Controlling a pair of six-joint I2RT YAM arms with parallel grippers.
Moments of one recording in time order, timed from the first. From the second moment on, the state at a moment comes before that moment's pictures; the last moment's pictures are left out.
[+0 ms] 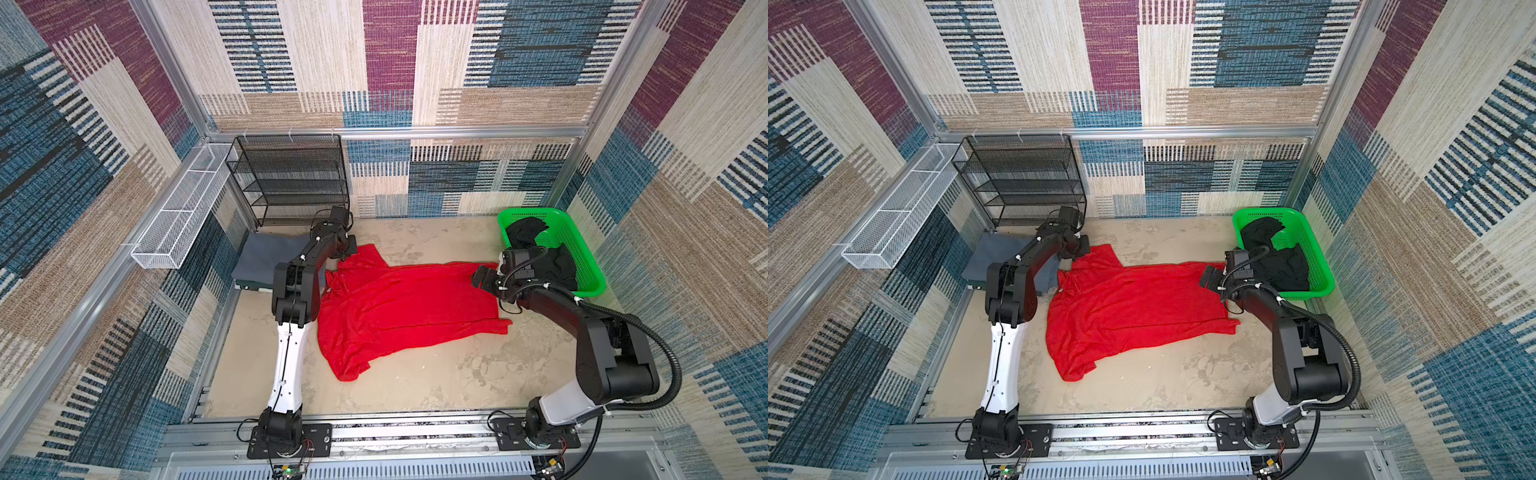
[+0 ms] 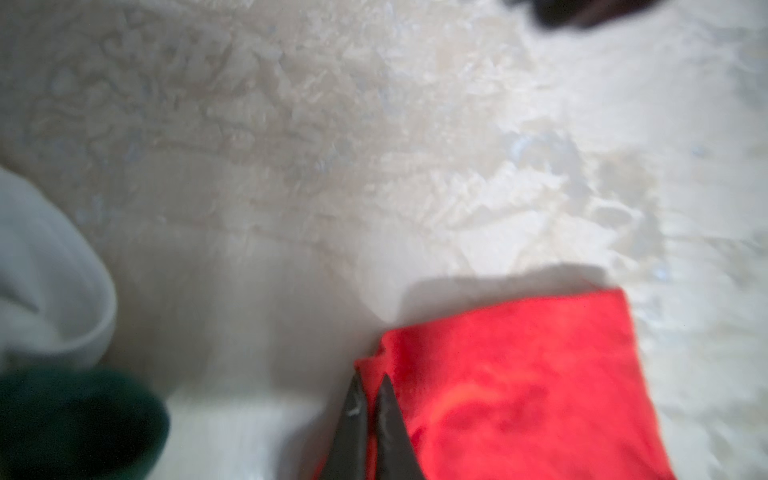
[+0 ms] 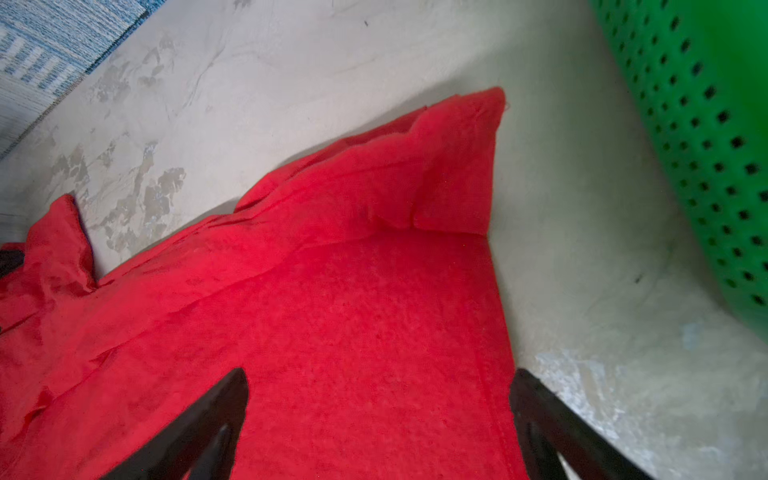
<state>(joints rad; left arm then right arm) -0.19 2.43 2.11 -0.74 -0.02 -0.30 0.08 1.56 0.90 -0.21 -0.10 0.51</state>
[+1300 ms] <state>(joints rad) -0.58 1.51 0.88 -0.24 -0.18 -0.26 0.08 1.58 0.93 -0.20 -0.14 0.50</state>
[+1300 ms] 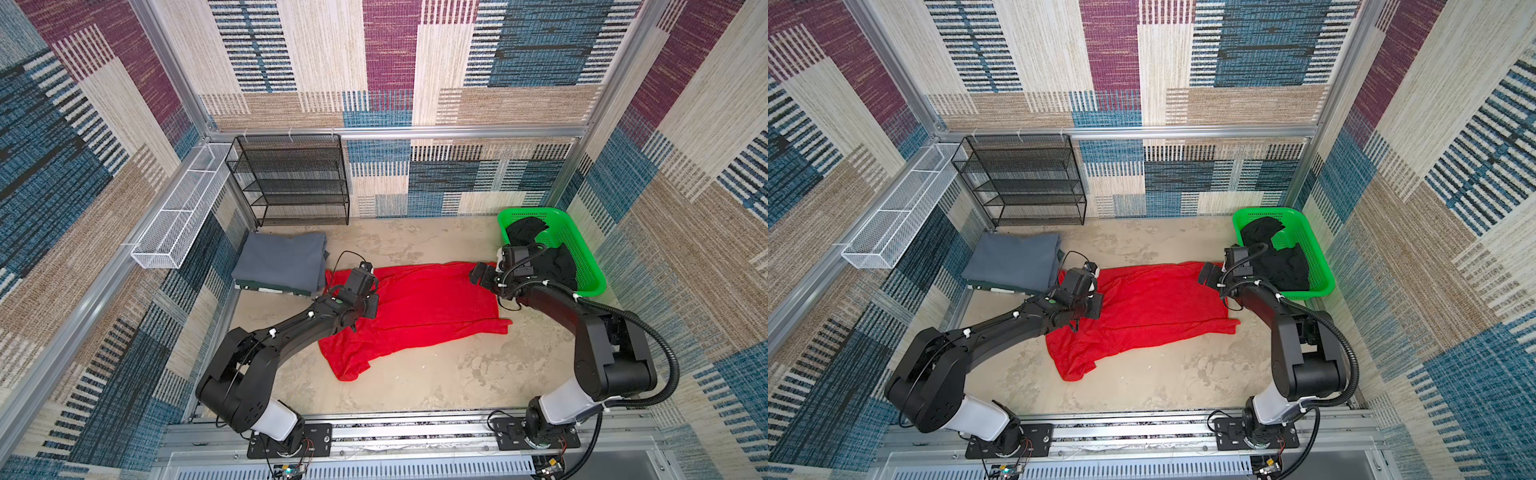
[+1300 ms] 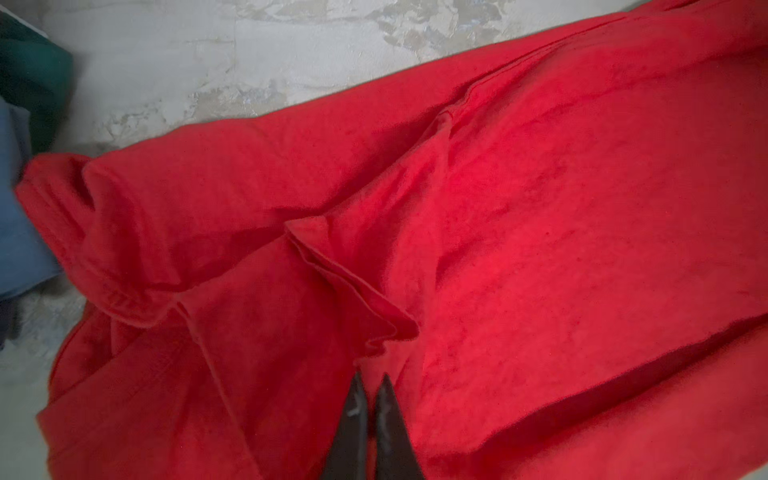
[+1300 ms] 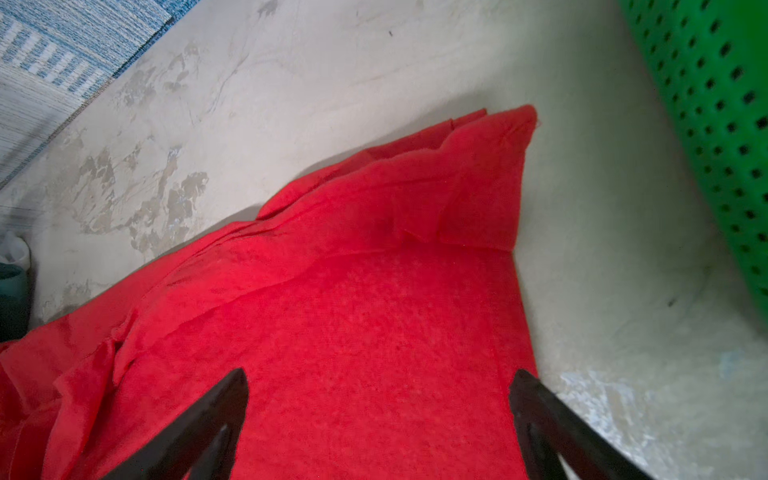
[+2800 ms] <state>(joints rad) -0.42 0.97 0.60 -0.38 -0.18 -0.65 0.74 2.02 1.42 -0.24 -0.15 0.51</state>
